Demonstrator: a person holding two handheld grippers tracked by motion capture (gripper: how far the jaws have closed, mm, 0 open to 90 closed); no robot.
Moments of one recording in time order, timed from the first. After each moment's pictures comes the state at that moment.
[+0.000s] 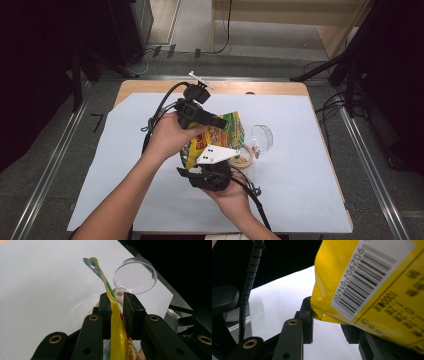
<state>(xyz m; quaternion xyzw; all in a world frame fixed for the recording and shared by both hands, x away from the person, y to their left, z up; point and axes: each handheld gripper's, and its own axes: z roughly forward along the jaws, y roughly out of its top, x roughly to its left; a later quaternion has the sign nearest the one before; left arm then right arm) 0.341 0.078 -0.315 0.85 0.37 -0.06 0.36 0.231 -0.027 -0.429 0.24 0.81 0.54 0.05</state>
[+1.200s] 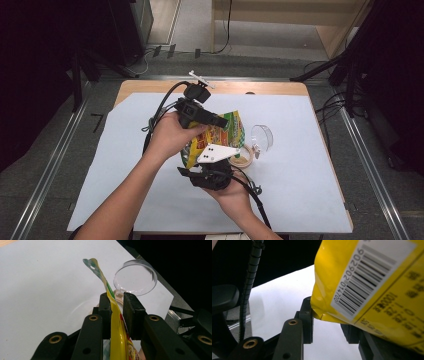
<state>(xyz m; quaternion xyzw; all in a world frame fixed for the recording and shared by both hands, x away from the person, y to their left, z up) 0.341 0.076 -0.313 0.85 0.37 -0.05 0.36 0.233 -0.029 -0.428 0.24 0.81 0.53 0.05</state>
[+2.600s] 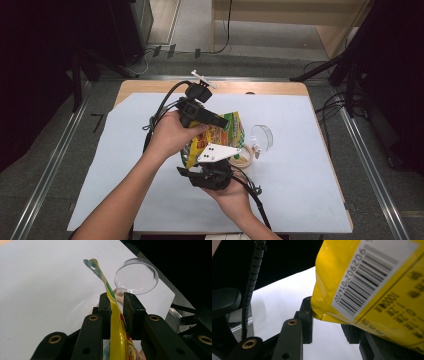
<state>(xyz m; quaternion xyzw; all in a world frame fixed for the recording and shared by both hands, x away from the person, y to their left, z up) 0.343 0.074 -0.313 0.86 0.37 -0.06 0.35 0.233 -0.028 -0.427 0.25 0.80 0.54 0.05</state>
